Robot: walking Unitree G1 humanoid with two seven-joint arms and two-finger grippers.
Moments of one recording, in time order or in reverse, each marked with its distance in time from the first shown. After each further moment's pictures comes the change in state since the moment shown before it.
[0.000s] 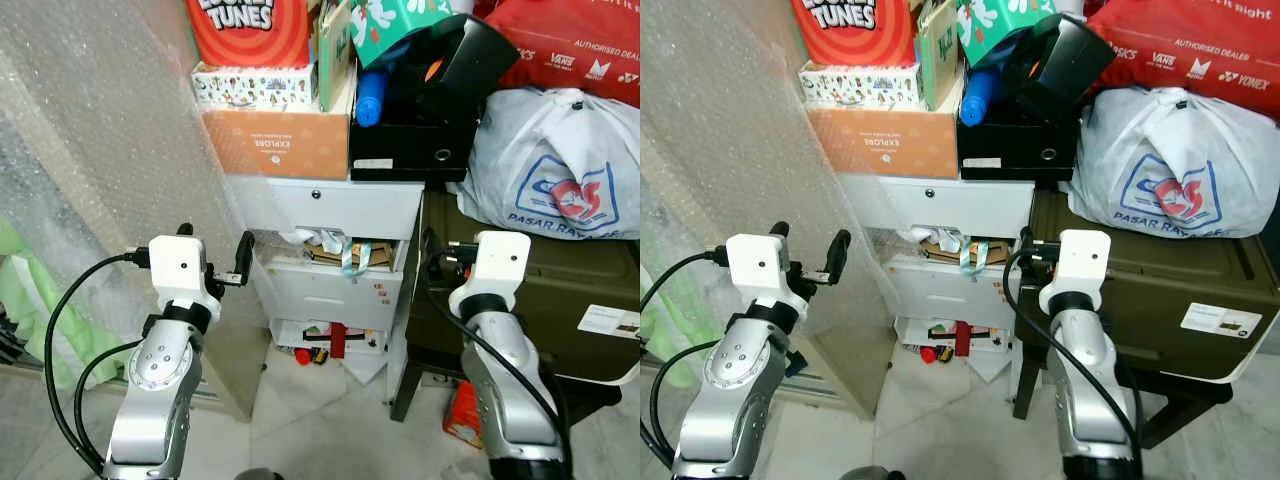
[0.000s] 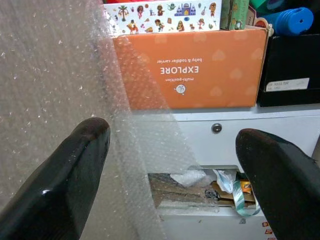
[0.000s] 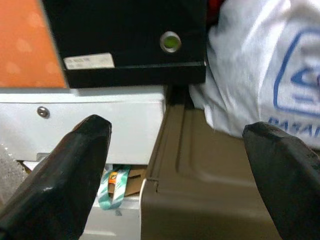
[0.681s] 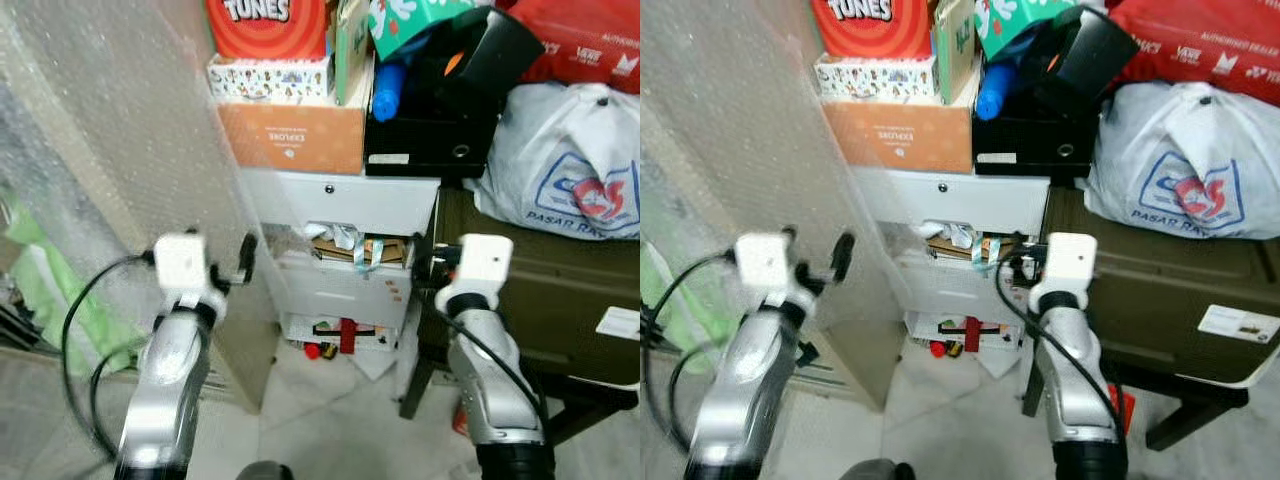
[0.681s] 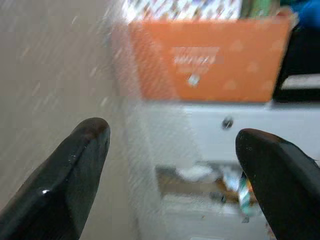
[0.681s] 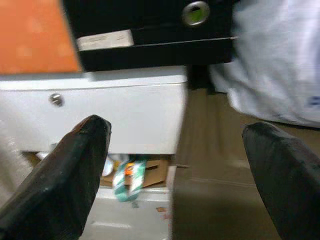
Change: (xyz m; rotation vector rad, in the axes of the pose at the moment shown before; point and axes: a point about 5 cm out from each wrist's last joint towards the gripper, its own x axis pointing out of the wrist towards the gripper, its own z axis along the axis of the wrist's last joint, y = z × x) left arm 0.020 -0.004 -0.006 -0.049 -0.004 -0.010; right arm 0.011 0.004 -0.014 0.007 0.001 0.005
